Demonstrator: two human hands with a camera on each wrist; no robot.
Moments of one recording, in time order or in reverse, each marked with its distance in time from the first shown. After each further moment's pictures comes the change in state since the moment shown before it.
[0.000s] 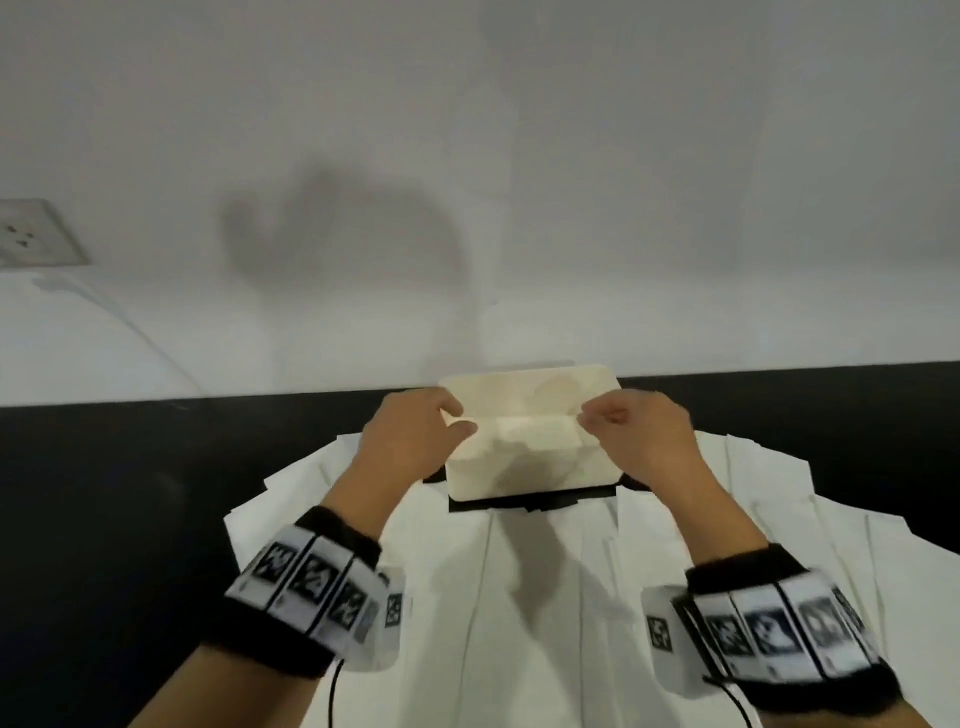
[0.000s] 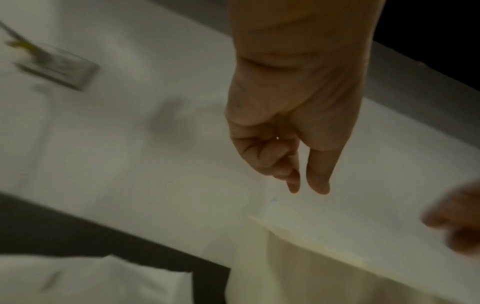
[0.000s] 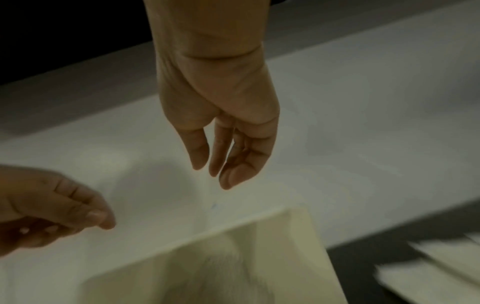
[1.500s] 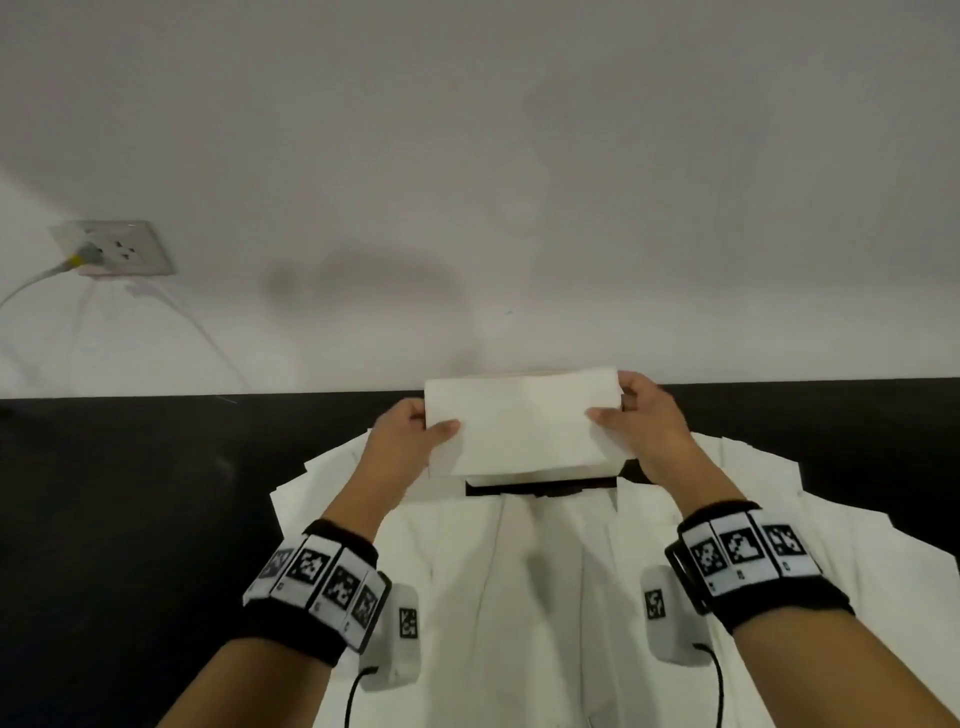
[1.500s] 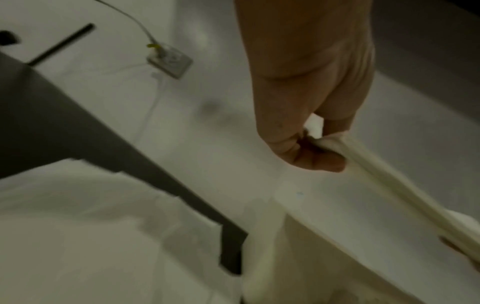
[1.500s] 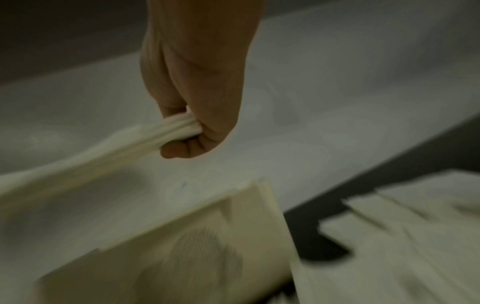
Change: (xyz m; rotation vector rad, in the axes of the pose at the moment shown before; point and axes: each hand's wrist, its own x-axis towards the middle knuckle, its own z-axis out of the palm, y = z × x) left_hand -0.041 -0.030 0.006 -0.866 0.133 -0.155; right_hand -0.006 0.010 -0.002 0.632 0.010 0.053
